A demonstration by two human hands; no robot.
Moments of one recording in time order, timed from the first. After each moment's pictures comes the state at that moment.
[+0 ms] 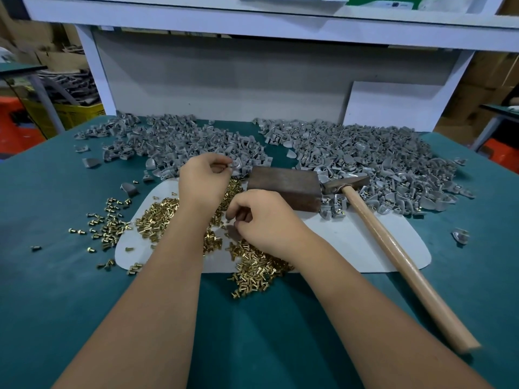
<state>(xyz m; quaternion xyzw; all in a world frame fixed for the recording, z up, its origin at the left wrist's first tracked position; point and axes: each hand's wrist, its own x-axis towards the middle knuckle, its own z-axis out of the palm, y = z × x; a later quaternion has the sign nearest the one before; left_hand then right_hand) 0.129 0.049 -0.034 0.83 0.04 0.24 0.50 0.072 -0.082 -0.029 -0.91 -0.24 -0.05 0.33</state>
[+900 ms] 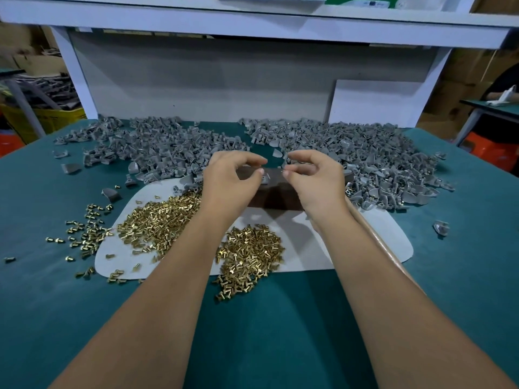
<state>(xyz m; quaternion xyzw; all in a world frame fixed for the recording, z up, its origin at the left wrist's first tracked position) 0.112 -0.002 -0.029 0.84 -0.13 0.27 0.46 0.108 -0.151 -0.022 -0.75 0.01 -0.22 0.63</state>
